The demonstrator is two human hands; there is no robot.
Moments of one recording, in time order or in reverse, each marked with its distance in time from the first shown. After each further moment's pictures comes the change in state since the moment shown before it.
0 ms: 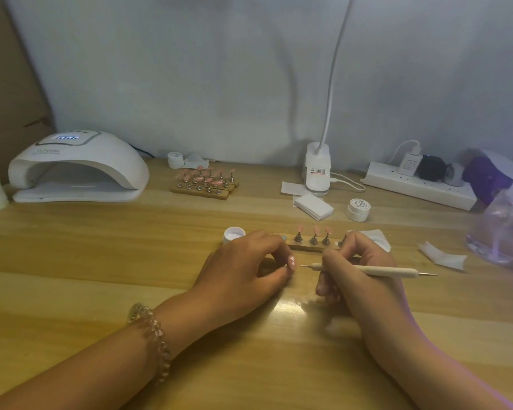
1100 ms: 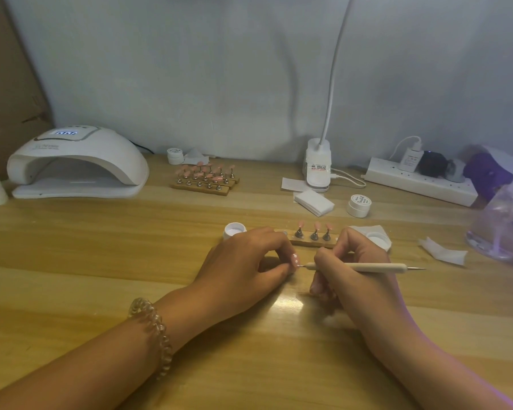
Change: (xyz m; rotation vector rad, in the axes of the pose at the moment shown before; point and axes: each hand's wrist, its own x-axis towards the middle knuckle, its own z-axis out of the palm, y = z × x) left_hand 0.000 0.000 -0.002 -0.017 -0.016 0.030; right_hand -0.001 0.001 0.003 -0.086 -0.033 -0.042
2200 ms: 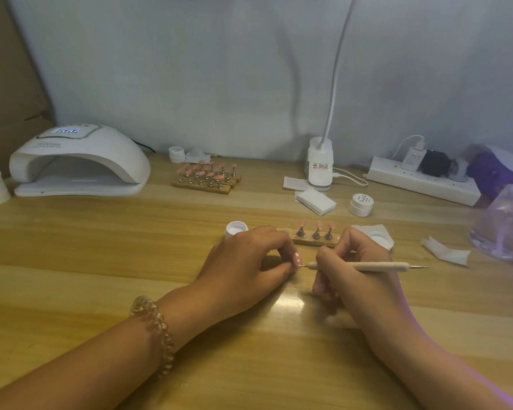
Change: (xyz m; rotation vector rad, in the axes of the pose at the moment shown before) left_hand 0.000 0.000 -0.001 -0.008 -0.012 -0.001; right_hand 0.001 0.003 0.001 -0.008 0.014 -0.015
